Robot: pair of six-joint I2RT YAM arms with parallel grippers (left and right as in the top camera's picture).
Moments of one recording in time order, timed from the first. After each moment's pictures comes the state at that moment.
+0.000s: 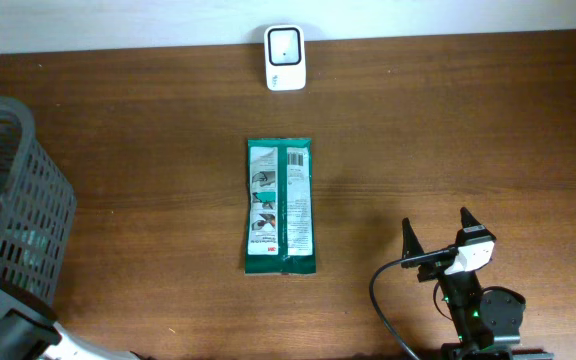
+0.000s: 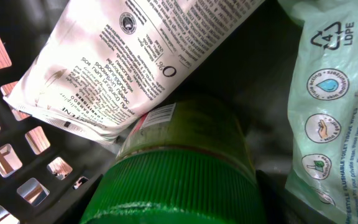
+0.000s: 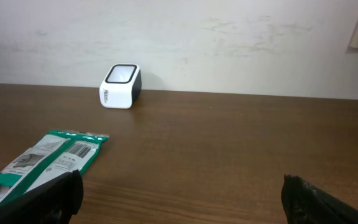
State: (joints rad) left arm 0.87 1.94 1.52 -1.28 -0.22 -0.52; right arm -0.03 0.01 0.01 -0.06 -0.19 0.03
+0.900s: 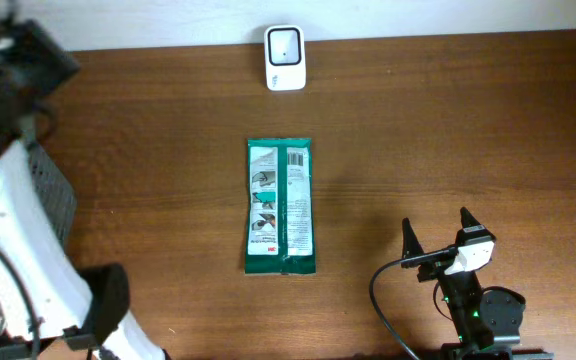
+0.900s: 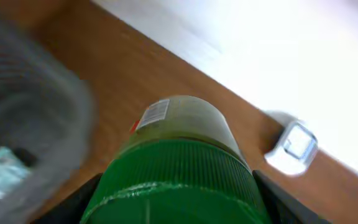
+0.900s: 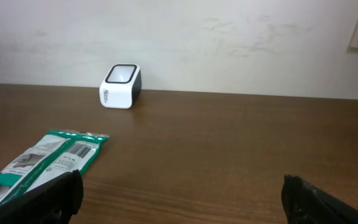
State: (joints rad) left arm 0.09 1.93 2.87 -1.69 -0.17 -0.49; right arm -0.03 0.01 0.01 -0.06 -0.19 0.03
